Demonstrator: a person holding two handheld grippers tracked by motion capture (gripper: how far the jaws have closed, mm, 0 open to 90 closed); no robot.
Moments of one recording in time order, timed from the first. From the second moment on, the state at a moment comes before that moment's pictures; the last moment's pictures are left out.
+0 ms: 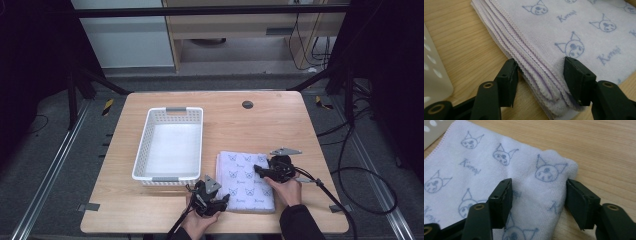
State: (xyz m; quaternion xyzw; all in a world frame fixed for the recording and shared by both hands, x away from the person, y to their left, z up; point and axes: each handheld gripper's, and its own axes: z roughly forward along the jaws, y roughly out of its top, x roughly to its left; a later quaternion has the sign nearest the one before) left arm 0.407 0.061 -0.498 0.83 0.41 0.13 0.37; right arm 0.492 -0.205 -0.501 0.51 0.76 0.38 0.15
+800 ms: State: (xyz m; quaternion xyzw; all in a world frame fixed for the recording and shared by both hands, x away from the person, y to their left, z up) left arm 0.409 0.068 -0.494 0.82 0.40 0.08 0.40; right arm 0.488 -0.209 -0.491 0.50 0.75 0.42 0.13
